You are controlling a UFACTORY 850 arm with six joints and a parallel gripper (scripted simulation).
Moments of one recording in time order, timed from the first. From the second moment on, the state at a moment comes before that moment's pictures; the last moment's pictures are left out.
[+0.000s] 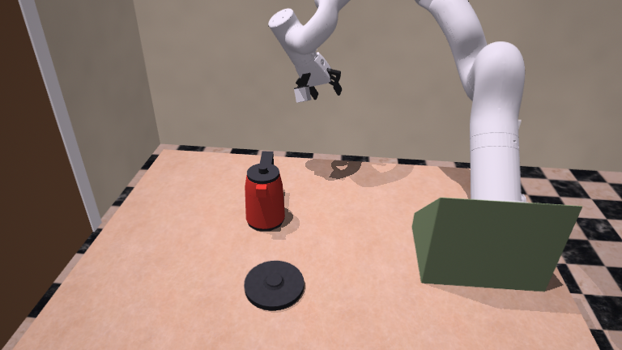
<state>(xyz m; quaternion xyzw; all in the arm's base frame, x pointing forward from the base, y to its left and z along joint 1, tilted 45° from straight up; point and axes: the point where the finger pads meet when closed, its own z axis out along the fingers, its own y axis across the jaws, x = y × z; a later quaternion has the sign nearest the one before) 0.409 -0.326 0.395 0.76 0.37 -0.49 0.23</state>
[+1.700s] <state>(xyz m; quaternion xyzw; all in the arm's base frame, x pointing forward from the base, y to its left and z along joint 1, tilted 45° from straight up) 0.473 -0.210 0.306 0.90 0.28 -0.29 0.17</state>
